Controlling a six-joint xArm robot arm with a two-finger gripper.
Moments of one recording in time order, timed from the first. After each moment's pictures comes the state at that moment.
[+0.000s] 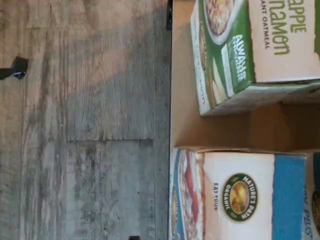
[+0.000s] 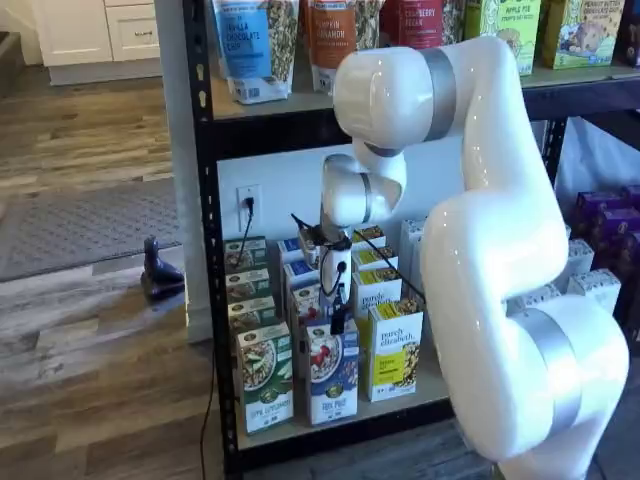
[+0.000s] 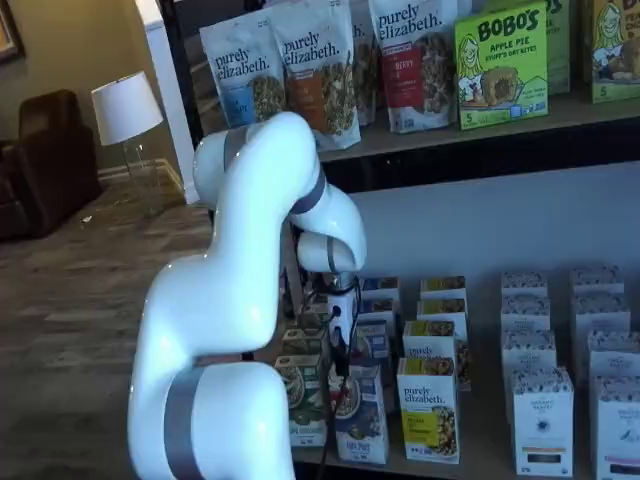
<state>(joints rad) 0.10 0.85 -1.47 0.12 0.65 -1.56</state>
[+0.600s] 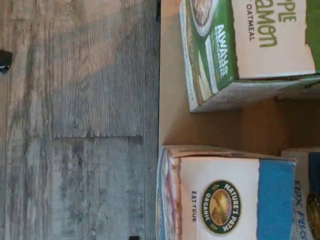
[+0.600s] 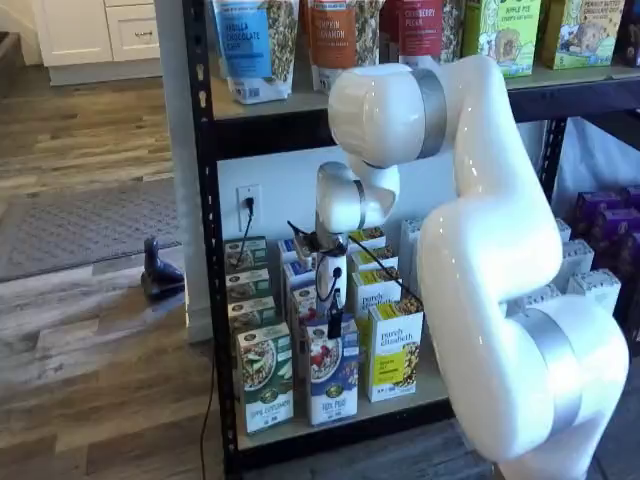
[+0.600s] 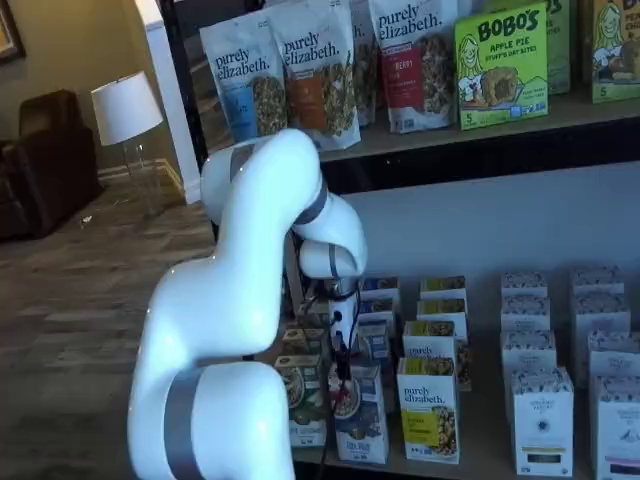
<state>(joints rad) 0.11 0.95 -1.58 0.08 0.67 -1.52</state>
